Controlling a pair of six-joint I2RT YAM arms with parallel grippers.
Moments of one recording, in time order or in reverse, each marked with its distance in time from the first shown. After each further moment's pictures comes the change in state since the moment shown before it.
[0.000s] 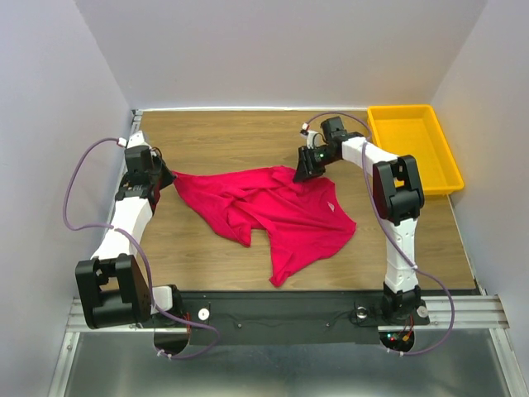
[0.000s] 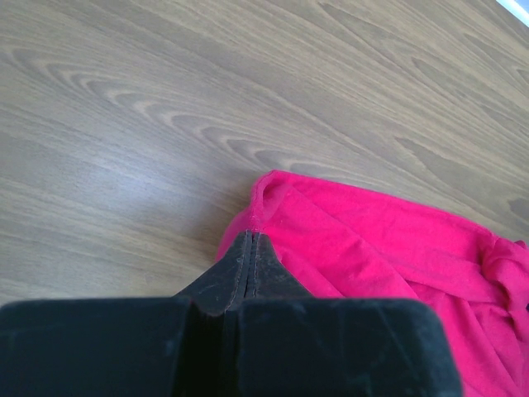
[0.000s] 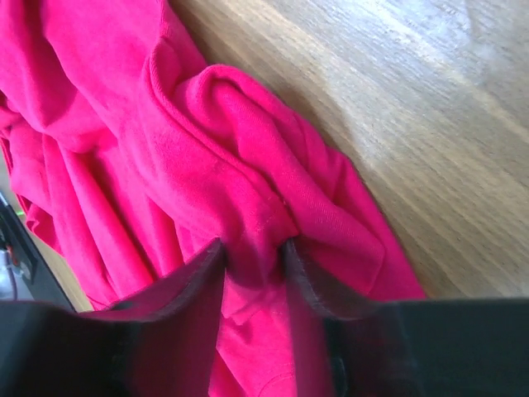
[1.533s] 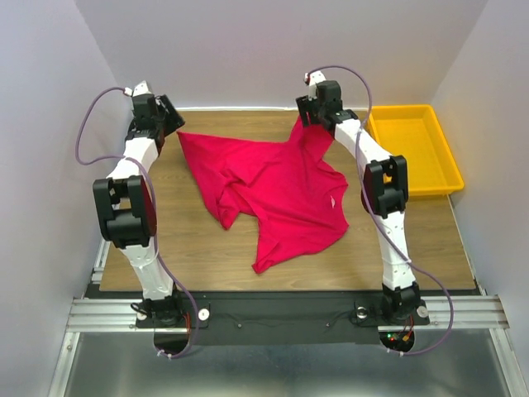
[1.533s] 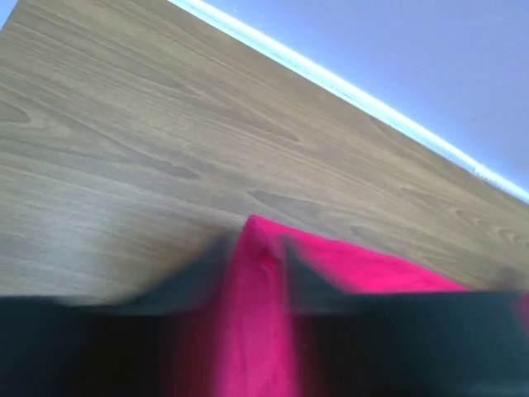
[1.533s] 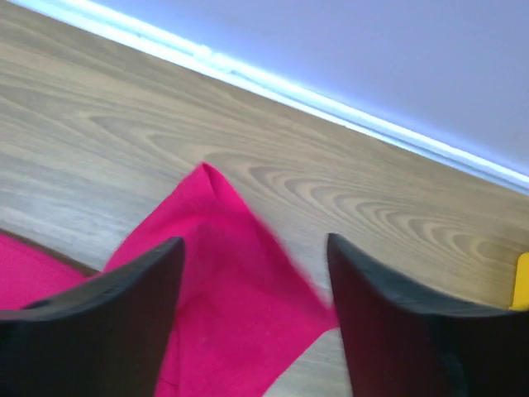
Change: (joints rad) left arm -0.014 0.628 0.632 0.116 0.033 -0.046; right arm 0.018 0.208 0.533 0.270 0.809 -0.193
